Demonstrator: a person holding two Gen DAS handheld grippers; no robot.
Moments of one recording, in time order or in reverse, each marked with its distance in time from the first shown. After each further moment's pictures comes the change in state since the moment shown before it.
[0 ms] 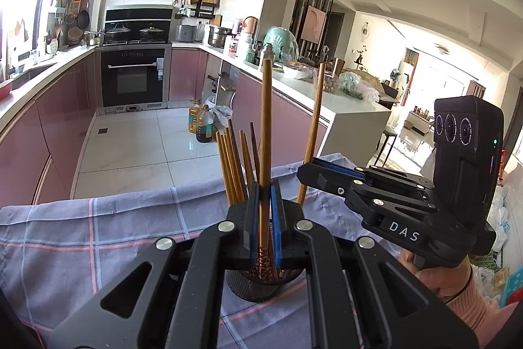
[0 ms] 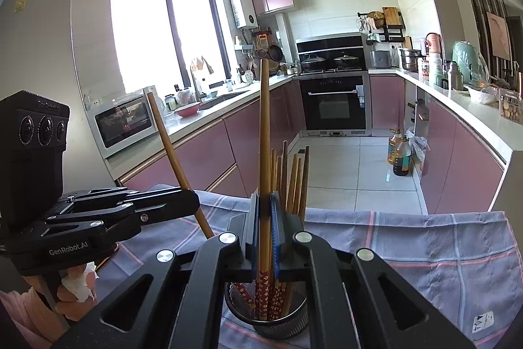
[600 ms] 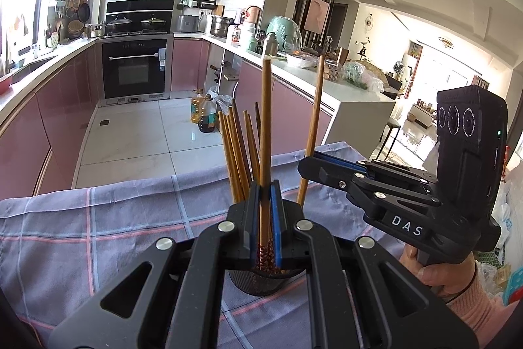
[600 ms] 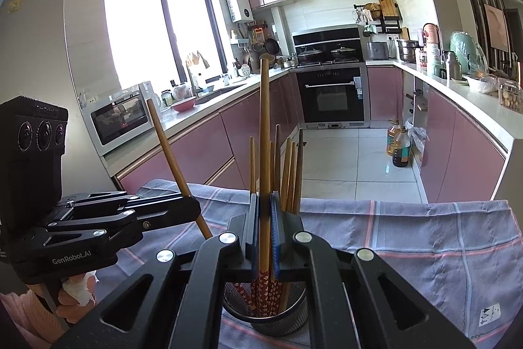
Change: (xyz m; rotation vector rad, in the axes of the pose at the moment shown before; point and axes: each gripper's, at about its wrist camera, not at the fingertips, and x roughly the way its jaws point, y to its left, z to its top) left arm 0.013 -0.002 -0.003 -0.002 0.048 0.013; right arm 0.012 -0.007 -0.009 0.024 0.030 -0.003
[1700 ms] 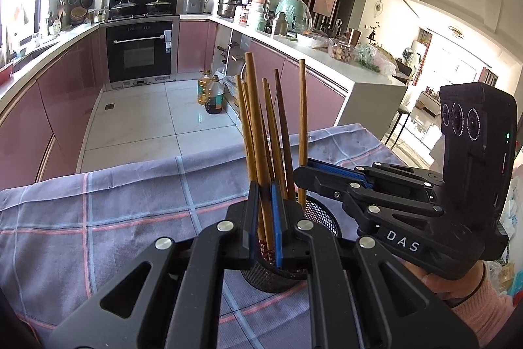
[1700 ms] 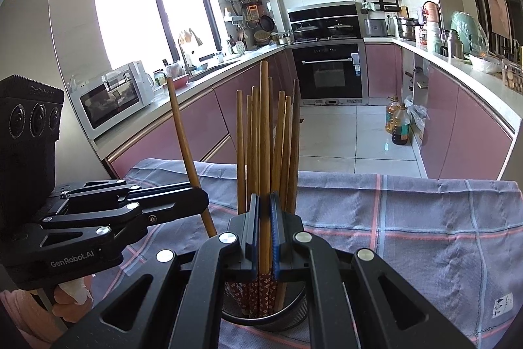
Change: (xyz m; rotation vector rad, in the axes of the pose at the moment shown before) left arm 0.039 0.019 -0.010 -0.013 0.086 0.034; right arm 0.036 -0.005 -0.015 0.020 0.105 -0.014
